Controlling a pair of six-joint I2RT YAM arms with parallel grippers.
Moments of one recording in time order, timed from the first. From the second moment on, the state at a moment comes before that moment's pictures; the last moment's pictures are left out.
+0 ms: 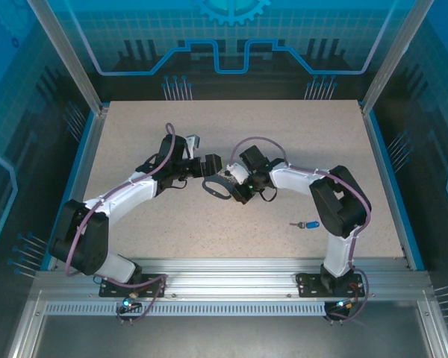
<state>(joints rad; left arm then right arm) -0.38 1.48 0.94 -0.14 0.31 -0.56 0.59 1.88 1.16 -0.44 -0.38 -0.12</state>
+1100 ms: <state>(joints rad) -0.37 1.48 0.92 -0.14 0.34 -0.58 0.61 1.81 1.12 -0.46 -0.15 -0.10</state>
